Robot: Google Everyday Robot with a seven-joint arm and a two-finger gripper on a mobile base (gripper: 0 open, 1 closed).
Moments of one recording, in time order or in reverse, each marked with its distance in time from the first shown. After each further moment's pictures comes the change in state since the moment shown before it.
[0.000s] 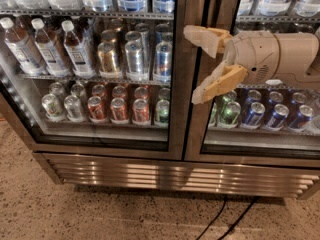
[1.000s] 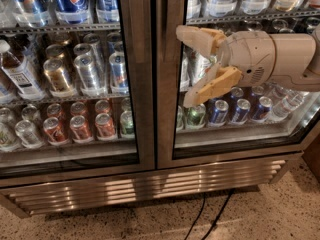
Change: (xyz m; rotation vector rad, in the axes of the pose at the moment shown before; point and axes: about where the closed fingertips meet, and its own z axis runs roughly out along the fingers) arm -0.010 0.016 0.014 -0.015 -0.016 -0.002
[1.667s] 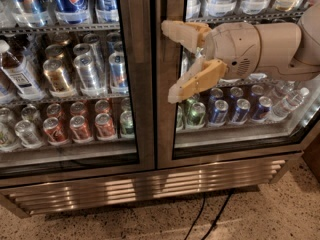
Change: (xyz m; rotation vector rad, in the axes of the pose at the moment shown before) arm -0.009 -0.001 0.022 -0.028 0.028 -0.007
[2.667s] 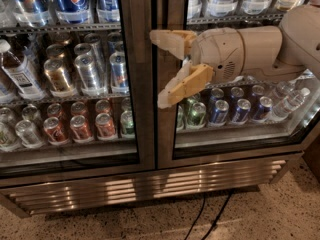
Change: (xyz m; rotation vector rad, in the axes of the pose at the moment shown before) arm 0.014 0.000 0.024 -0.057 0.021 0.047
